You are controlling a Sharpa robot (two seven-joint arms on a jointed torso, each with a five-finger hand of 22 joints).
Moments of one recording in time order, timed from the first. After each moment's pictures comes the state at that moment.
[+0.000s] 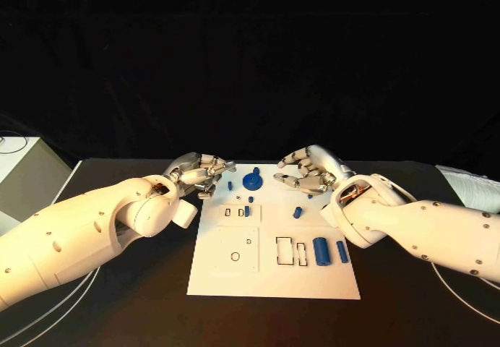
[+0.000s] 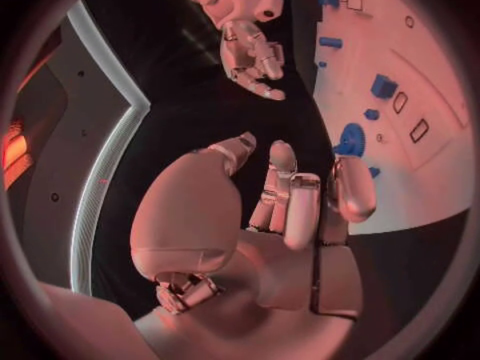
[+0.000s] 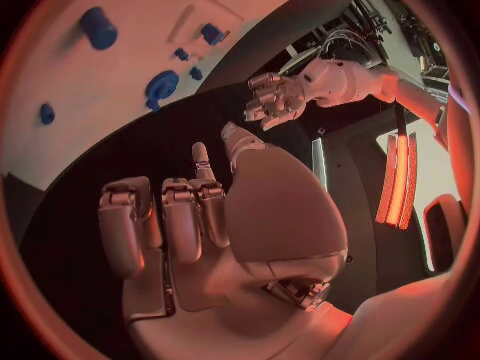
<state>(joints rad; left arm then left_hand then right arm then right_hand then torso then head) 1.05 -0.82 0.25 1.46 -0.43 -0.17 0.07 1.22 -0.15 0.48 0.20 0.06 0.82 0.16 0.55 0.32 1.11 0.08 1.12 0.75 1.46 0.01 1.52 1.31 0.10 1.29 0.12 1.43 1.15 1.29 -0.75 -0.12 1.56 -1.09 -0.67 -0.06 1.36 -0.14 0.24 0.28 0.17 0.96 0.16 0.14 0.31 1.47 0.07 1.56 1.31 1.46 0.00 1.56 1.31 0.01 1.47 0.10 1.57 1.31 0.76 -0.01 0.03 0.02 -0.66</state>
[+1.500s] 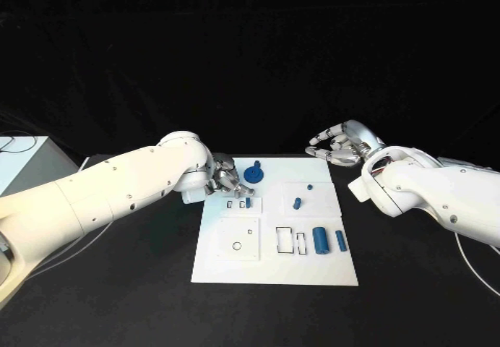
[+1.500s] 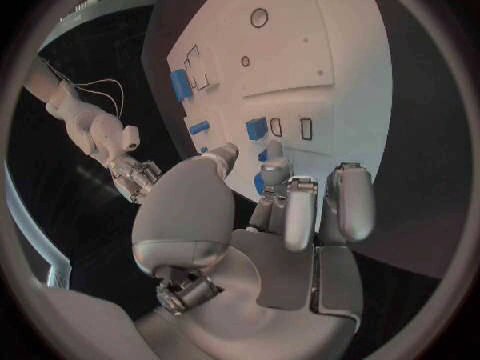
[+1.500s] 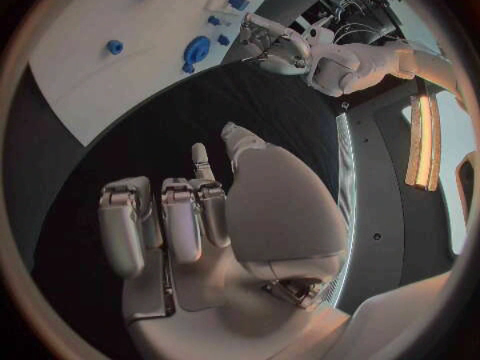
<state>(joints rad) 1.27 -0.54 0.08 1.20 -1.06 0.31 -0.52 1.10 -0.10 0.32 0.29 0.06 0.80 0.12 0.67 0.47 1.16 0.05 1.23 0.89 1.46 0.00 1.54 1.31 0.08 1.36 0.10 1.46 1.24 1.34 -0.82 -0.11 1.47 -0.87 -0.56 -0.06 1.35 -0.15 0.24 0.28 0.20 0.95 0.16 0.14 0.31 1.47 0.07 1.56 1.31 1.46 0.00 1.56 1.31 0.01 1.47 0.10 1.57 1.31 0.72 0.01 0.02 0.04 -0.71</state>
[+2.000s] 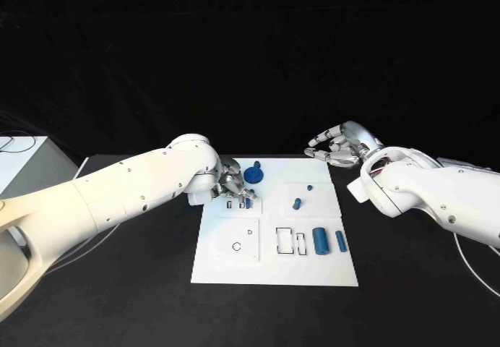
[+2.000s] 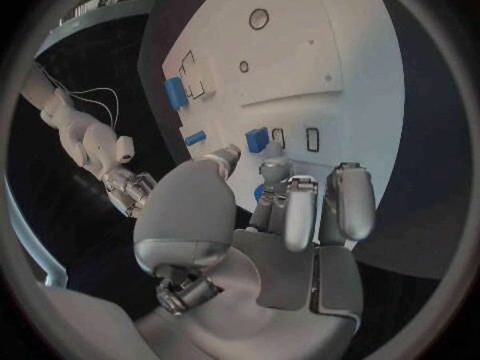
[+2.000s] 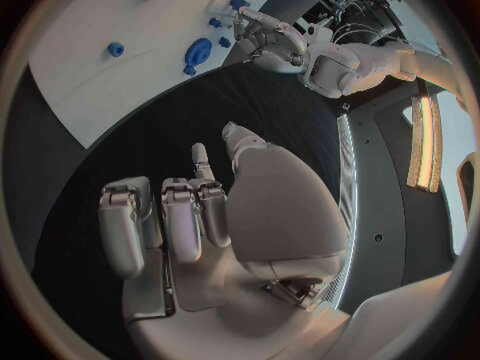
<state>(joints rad) 1.27 -0.49 0.06 1.15 -1.07 0.34 -0.53 1.11 -0.09 0.32 0.29 0.06 0.80 0.12 0.67 0.48 1.15 0.05 1.22 0.87 1.46 0.00 1.54 1.31 0.08 1.36 0.10 1.46 1.24 1.34 -0.82 -0.11 1.46 -0.87 -0.56 -0.07 1.35 -0.15 0.24 0.28 0.21 0.95 0.16 0.14 0.31 1.47 0.07 1.56 1.31 1.46 0.00 1.56 1.31 0.01 1.47 0.10 1.57 1.31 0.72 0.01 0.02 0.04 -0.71</state>
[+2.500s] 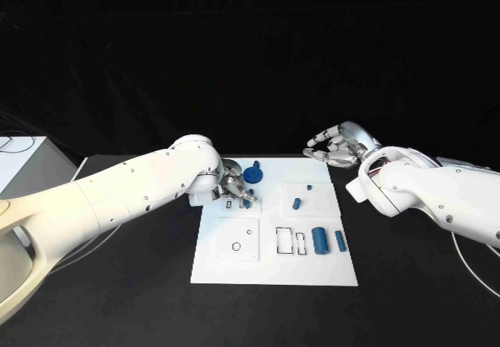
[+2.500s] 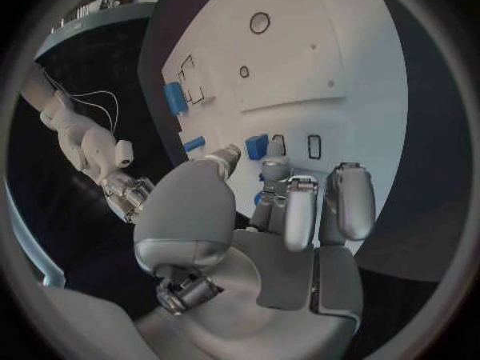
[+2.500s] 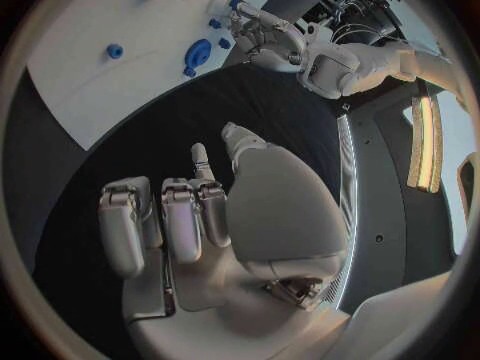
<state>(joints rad) 1.27 -0.47 0.06 1.13 -1.07 0.37 -0.53 1.11 -0.09 0.32 0.29 0.06 0.79 0.12 0.67 0.48 1.14 0.05 1.21 0.86 1.46 0.00 1.54 1.31 0.08 1.36 0.10 1.46 1.24 1.34 -0.81 -0.11 1.46 -0.87 -0.55 -0.07 1.35 -0.15 0.25 0.29 0.21 0.94 0.16 0.14 0.31 1.47 0.07 1.56 1.31 1.46 0.00 1.56 1.31 0.01 1.47 0.10 1.57 1.31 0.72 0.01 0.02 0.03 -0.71</state>
